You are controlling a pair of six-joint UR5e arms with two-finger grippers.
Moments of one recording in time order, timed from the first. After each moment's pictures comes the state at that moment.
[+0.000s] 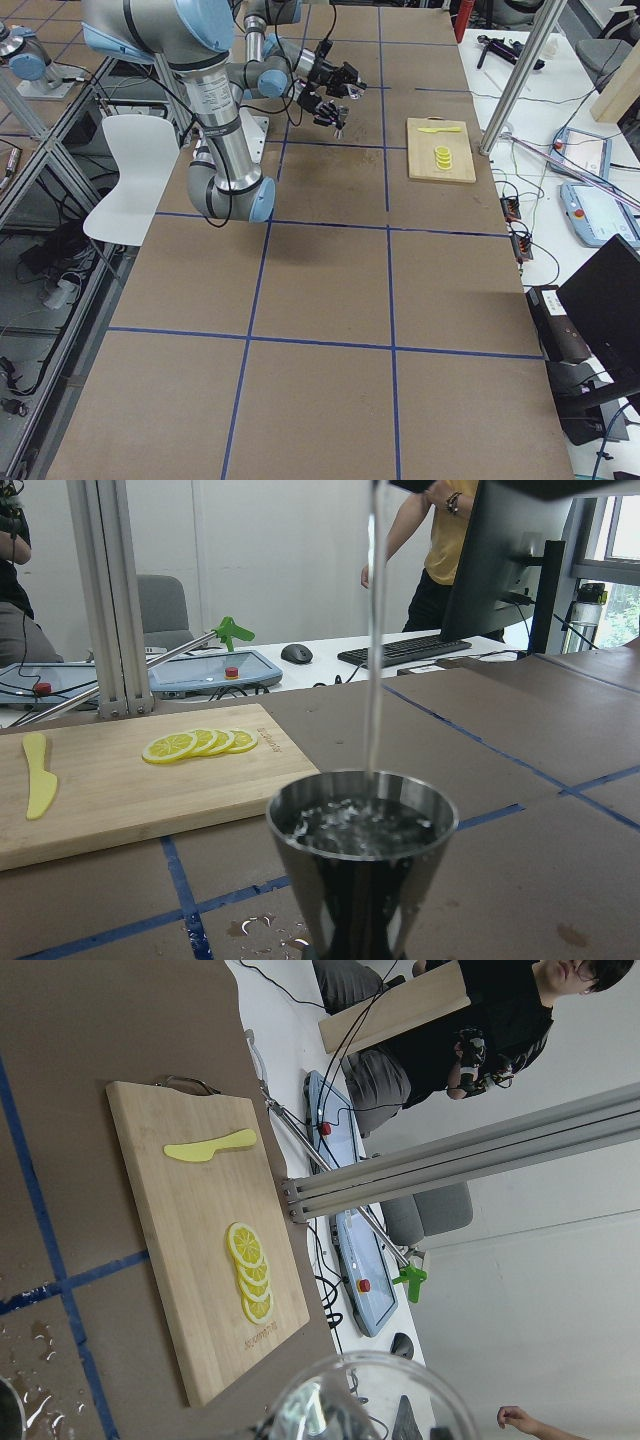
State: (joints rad) left arm -0.14 -2.23 -1.40 -2.72 -0.72 -0.67; right arm 0.22 -0.95 2.00 -1.69 0.59 0.06
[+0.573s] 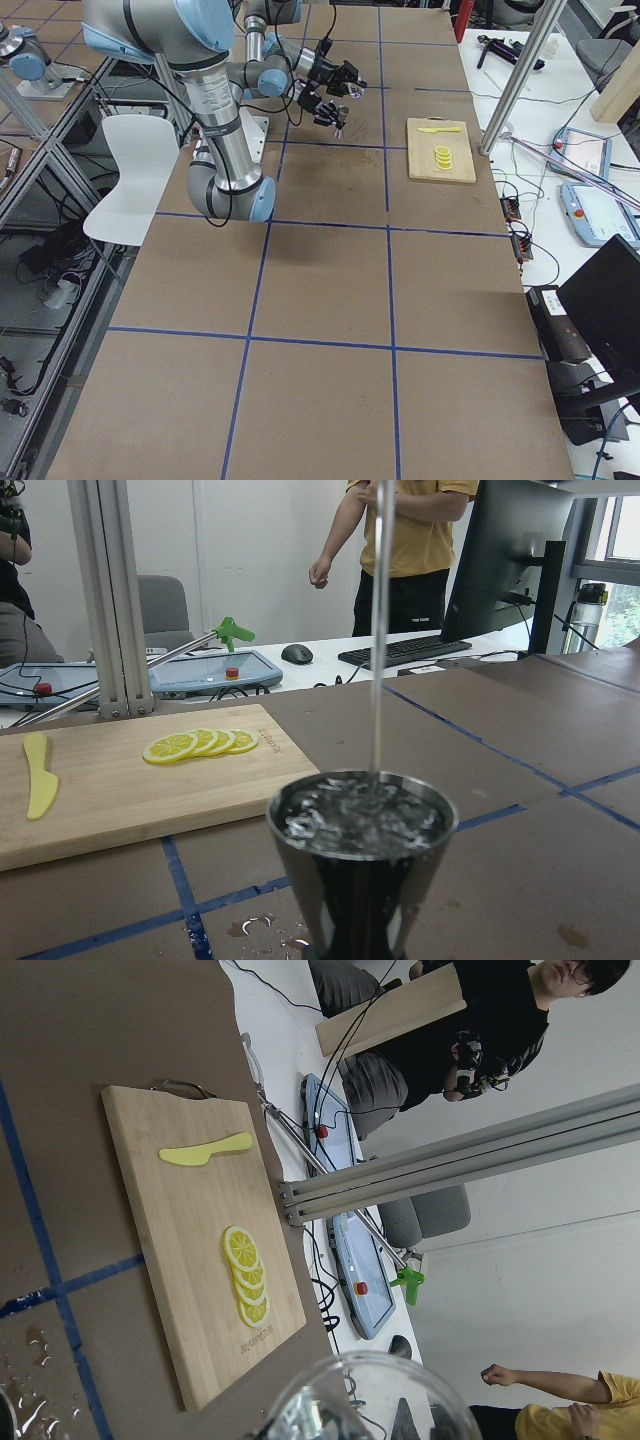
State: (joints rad) left arm -0.14 -2.23 -1.40 -2.72 -0.71 -0.67; right arm 0.22 -0.94 2.00 -1.67 0.59 0.09
